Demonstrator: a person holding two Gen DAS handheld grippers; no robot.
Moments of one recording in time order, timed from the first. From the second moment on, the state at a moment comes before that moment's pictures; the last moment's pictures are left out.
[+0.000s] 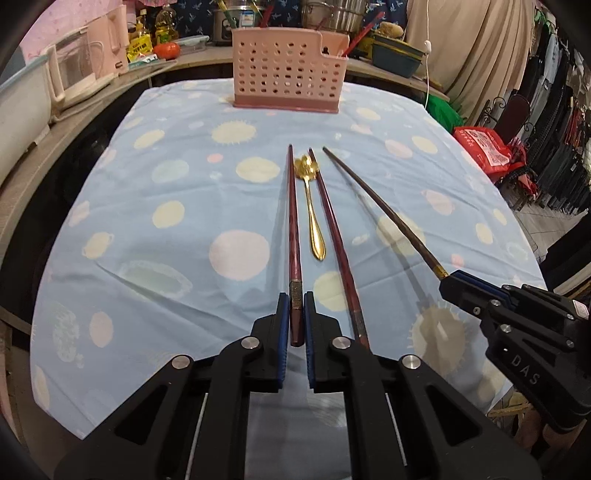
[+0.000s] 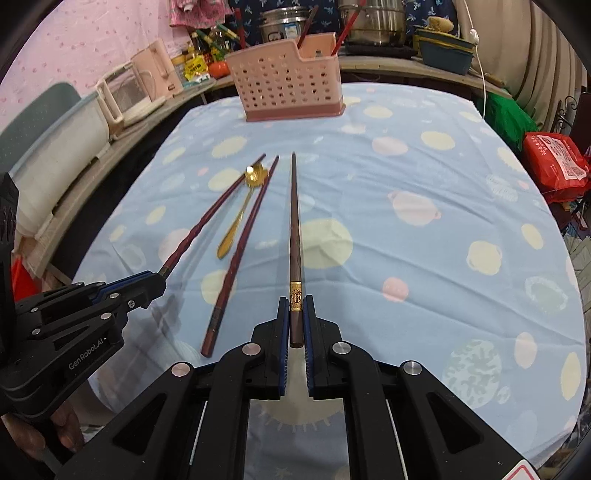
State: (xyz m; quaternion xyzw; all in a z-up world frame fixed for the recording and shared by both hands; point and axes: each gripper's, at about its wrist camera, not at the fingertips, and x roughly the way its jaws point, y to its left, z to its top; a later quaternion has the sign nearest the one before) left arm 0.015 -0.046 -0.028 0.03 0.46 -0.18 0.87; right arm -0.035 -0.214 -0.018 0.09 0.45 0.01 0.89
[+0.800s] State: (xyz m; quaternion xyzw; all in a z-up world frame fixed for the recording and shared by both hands) left arm 0.069 -0.043 0.086 0.01 0.37 -0.18 0.91; right arm 0.008 -0.232 0.107 0.09 0.32 0.02 0.94
